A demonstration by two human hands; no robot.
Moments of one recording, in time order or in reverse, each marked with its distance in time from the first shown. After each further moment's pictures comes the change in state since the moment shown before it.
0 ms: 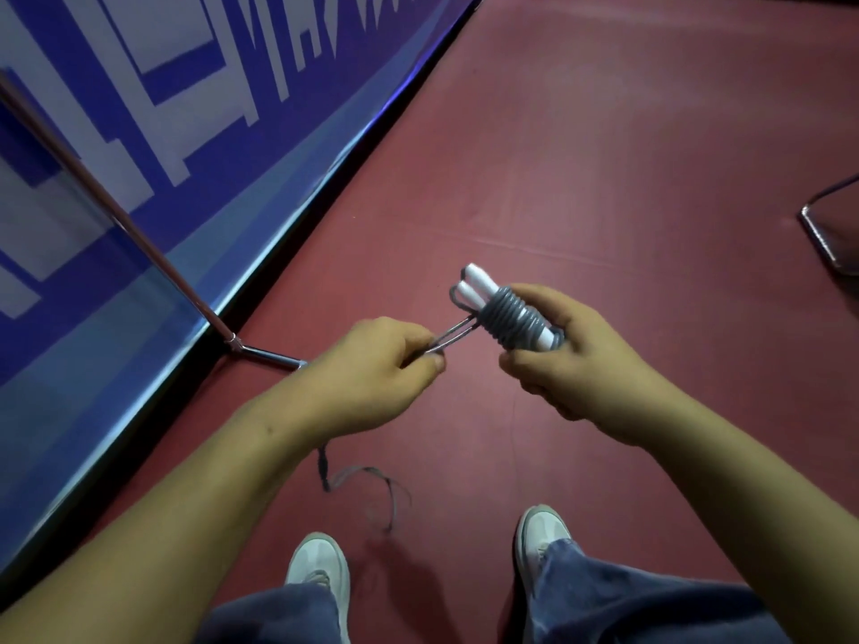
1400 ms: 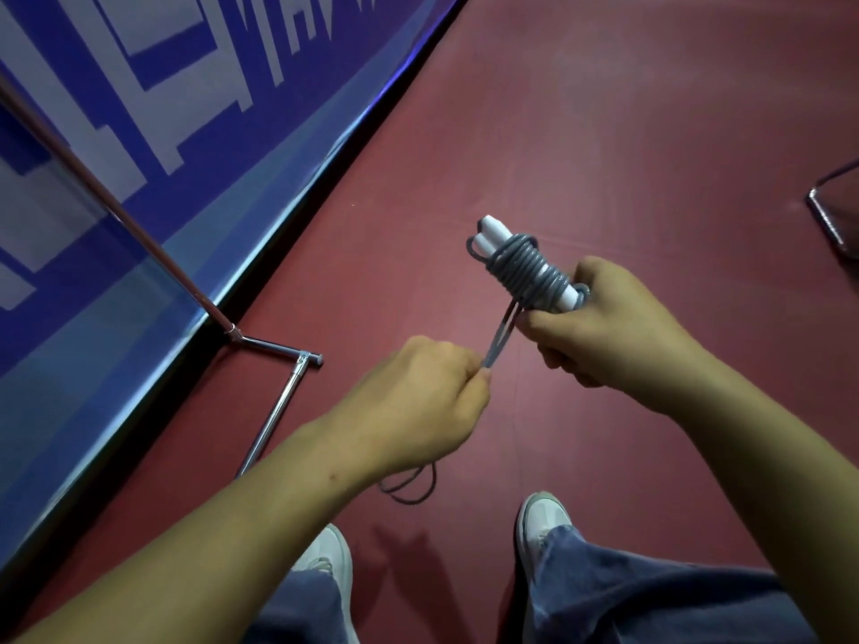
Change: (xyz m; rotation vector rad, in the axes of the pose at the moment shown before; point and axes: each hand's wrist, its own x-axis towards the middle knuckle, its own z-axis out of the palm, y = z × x) left_hand -0.004 0.025 0.041 0.115 0.087 0.152; right_hand 0.004 -0.014 -0.015 -0.187 0.160 0.077
